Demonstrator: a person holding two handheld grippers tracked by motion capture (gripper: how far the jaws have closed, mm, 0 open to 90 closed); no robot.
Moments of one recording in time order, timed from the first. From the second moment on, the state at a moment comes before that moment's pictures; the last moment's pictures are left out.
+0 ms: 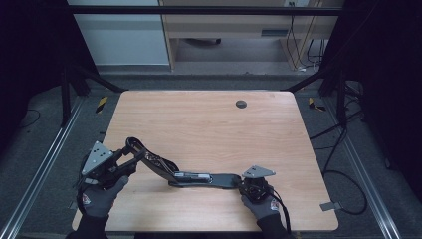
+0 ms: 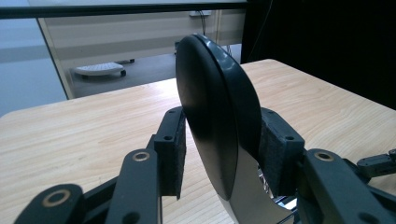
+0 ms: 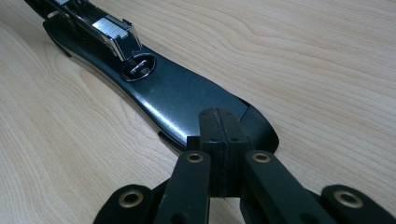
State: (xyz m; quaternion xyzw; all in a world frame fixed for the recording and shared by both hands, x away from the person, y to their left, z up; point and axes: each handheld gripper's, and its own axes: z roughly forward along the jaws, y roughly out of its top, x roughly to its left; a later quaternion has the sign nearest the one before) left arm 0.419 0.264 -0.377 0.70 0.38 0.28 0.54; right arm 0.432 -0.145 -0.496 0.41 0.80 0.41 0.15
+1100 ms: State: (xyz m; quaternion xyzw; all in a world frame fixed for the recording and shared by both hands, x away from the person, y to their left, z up) left arm 0.415 0.204 -0.359 0.73 0.33 0.32 0.50; right arm 0.432 -0.146 -0.497 0.41 0.80 0.41 0.15
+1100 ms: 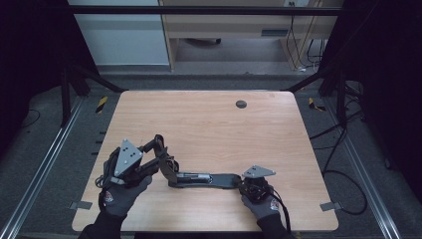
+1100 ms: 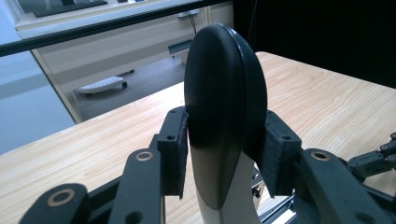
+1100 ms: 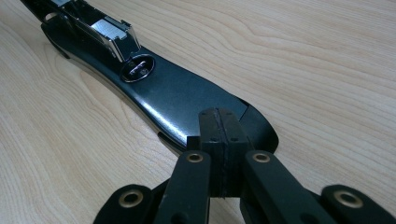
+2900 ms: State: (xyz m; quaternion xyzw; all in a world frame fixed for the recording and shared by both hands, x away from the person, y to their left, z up) left arm 0.414 0.116 -0.369 0.78 0.25 0.39 0.43; right arm 0.433 -0.146 -0.497 0.41 0.80 0.42 0.14
